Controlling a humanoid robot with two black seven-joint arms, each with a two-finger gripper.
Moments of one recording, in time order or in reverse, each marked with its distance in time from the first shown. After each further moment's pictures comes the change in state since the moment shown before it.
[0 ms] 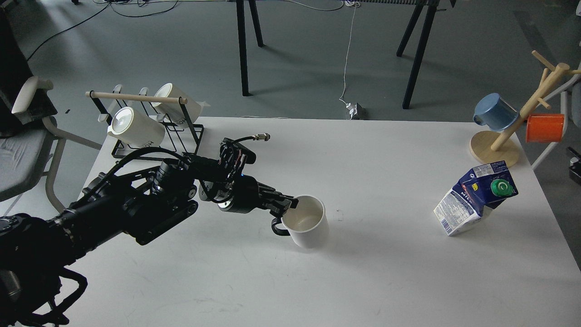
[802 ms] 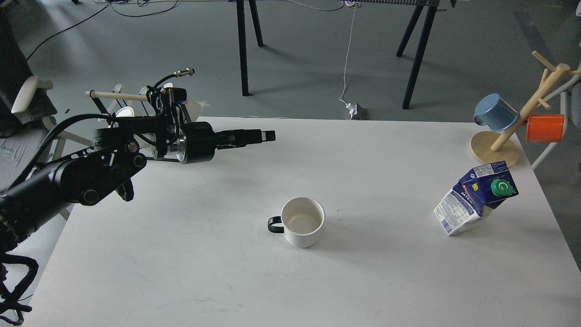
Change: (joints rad) left arm -0.039 0.268 -0.248 -0.041 -0.618 -0.067 0.000; right arm -0.202 -0.078 -0.003 0.093 0.119 0.000 0.000
